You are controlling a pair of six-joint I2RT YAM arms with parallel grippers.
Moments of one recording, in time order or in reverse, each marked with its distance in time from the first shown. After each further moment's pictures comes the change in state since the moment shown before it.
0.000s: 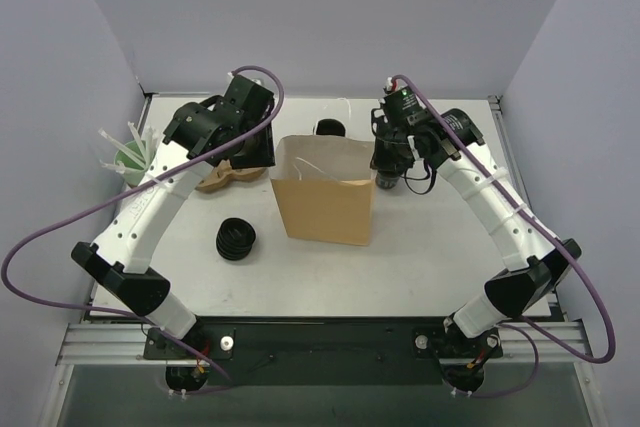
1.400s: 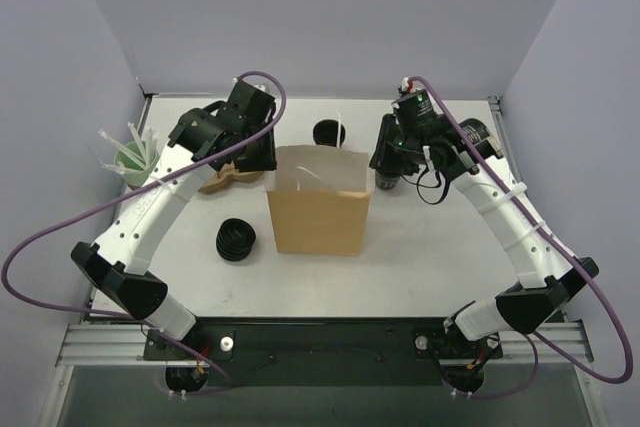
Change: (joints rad) left arm 0.011 -0.024 -0.084 0.092 0.051 0.014; right arm 0.000 -0.097 -0.048 0.027 -0.010 0.085
